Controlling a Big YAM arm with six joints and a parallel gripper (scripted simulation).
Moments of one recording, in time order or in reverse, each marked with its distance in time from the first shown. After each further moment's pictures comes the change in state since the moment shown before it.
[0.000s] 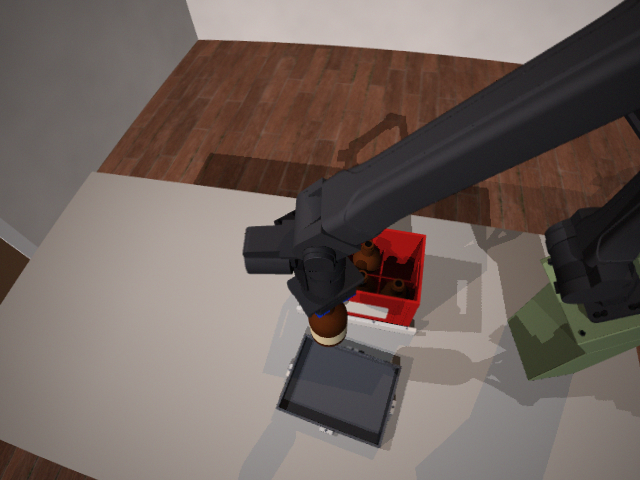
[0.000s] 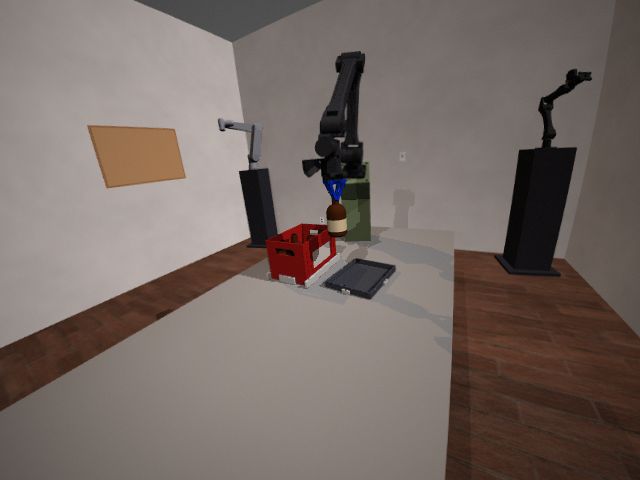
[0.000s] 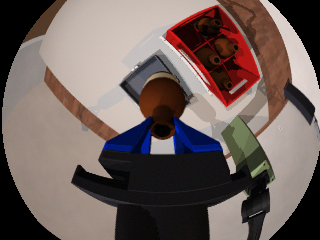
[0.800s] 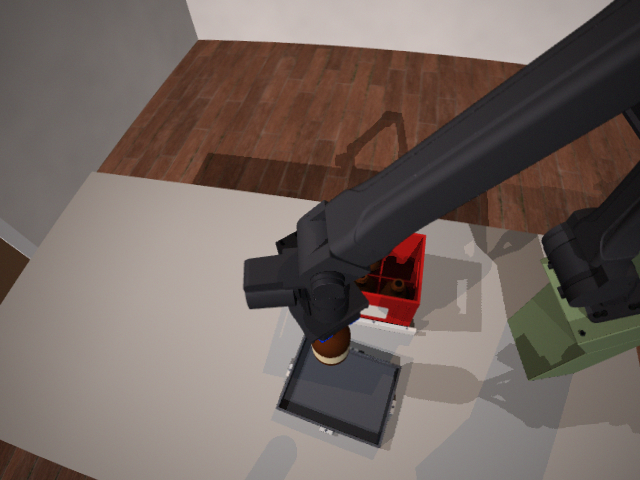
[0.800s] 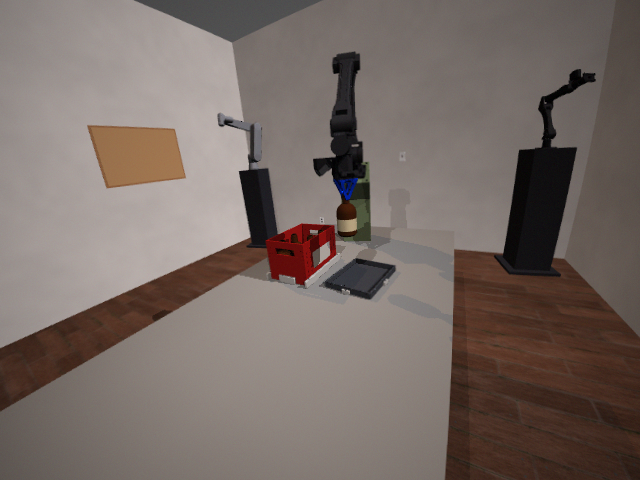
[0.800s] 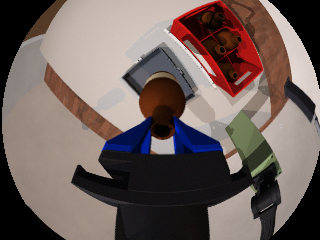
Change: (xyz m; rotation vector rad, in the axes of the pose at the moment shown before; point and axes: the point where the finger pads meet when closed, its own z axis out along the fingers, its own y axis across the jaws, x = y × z) arm 0.034 0.017 0.000 0.003 -0.007 0.008
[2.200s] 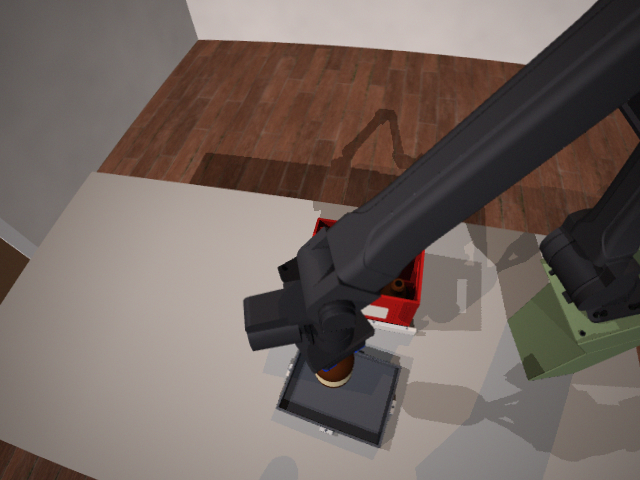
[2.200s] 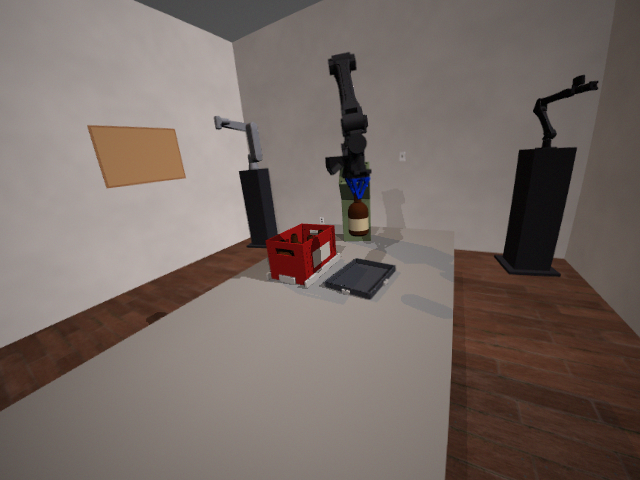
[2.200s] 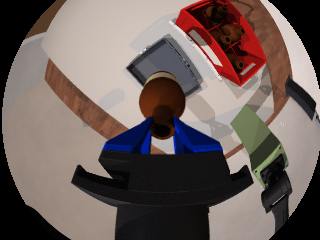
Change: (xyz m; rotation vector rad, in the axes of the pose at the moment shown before) arm 0.038 0.019 -0.001 -0.004 0.000 0.008
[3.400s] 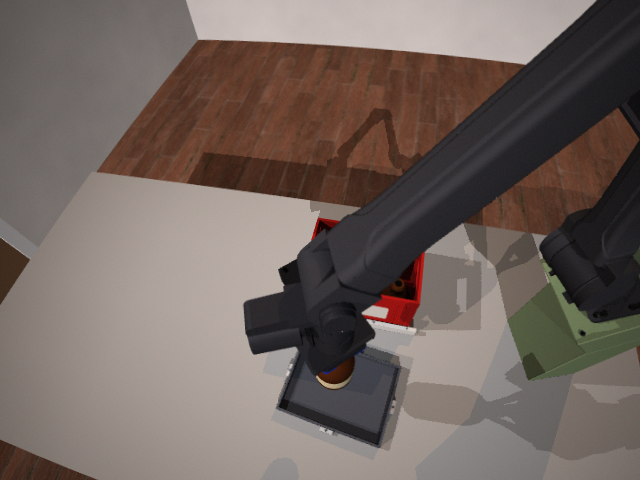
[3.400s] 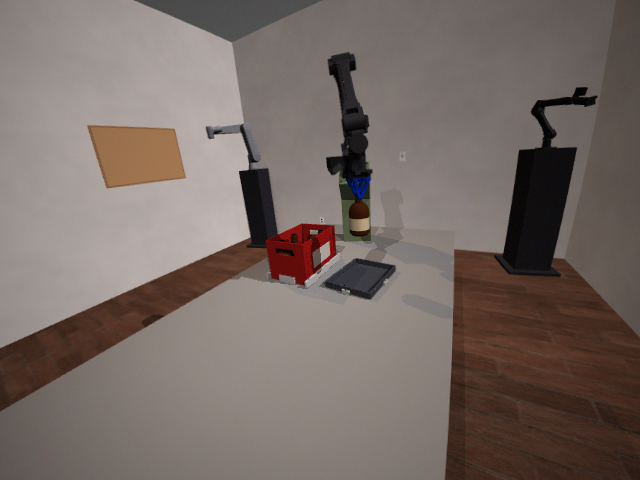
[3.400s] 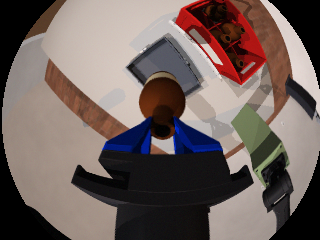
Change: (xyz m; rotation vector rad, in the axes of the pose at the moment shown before) arm 0.003 0.001 0.000 0.000 0.001 0.006
